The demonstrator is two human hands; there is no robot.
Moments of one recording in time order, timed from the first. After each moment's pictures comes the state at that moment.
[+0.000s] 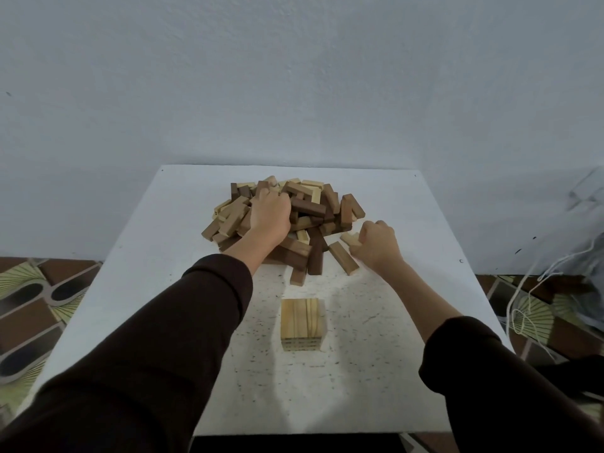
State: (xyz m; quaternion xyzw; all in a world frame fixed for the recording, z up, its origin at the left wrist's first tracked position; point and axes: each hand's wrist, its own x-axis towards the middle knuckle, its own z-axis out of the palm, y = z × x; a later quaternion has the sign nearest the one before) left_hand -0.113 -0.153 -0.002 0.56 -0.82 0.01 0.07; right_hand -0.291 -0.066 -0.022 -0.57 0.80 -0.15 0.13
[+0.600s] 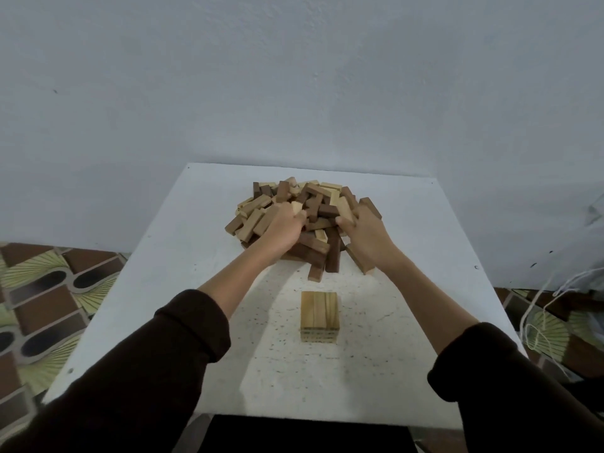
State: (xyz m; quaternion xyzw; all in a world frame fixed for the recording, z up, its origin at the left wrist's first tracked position) left_hand -0.085 -0.110 0.011 0.55 -0.62 -0.48 0.28; right_hand -0.235 -0.058 0.026 -0.59 0.69 -0.33 0.27
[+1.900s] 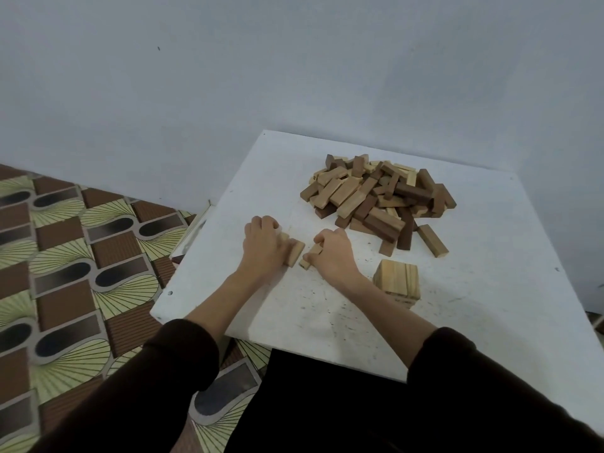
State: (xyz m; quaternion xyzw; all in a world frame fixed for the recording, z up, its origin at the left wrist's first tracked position) left_hand 0.073 -0.040 -0.056 0.67 -0.66 -0.19 0.26; right_hand -0.063 -0.026 -0.034 -0.61 0.70 -0.20 0.31
